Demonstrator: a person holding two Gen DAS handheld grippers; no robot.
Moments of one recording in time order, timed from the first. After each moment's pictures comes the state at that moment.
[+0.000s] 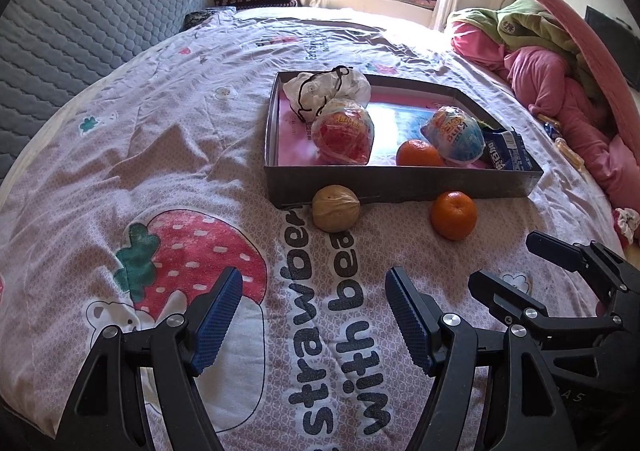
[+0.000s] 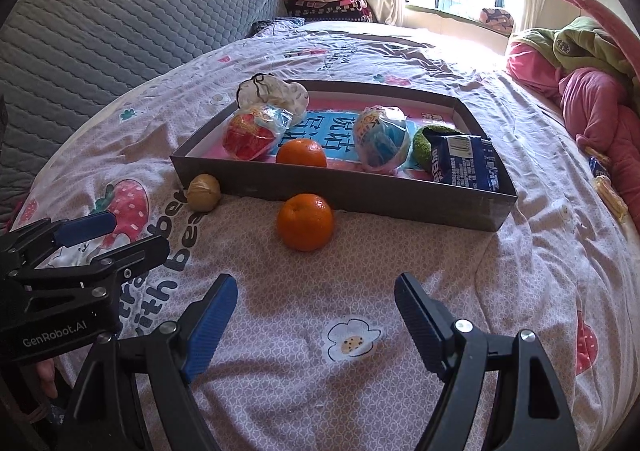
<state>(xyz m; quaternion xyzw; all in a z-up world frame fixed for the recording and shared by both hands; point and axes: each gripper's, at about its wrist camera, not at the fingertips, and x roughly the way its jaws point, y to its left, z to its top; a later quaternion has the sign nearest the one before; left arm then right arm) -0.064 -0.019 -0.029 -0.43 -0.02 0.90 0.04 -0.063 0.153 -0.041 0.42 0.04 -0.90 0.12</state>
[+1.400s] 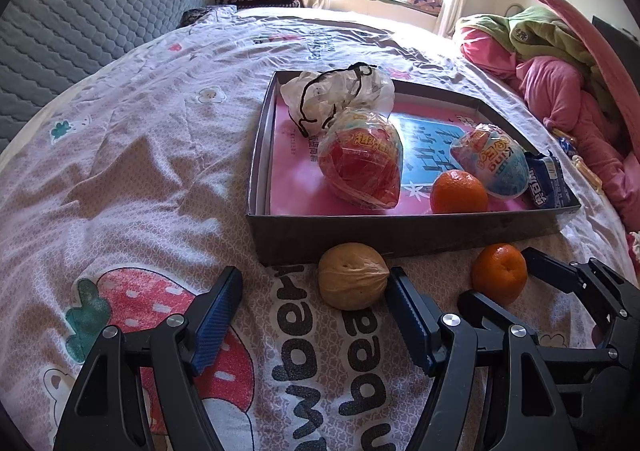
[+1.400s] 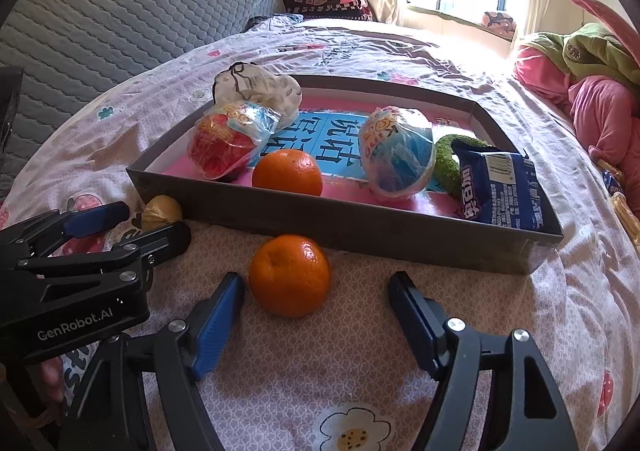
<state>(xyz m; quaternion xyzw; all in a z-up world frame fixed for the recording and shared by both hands) -0.129 -0.021 -0.058 -0.42 -0.04 0.91 0.04 -0.114 0.141 -0.066 0.41 0.05 -0.90 0.11</state>
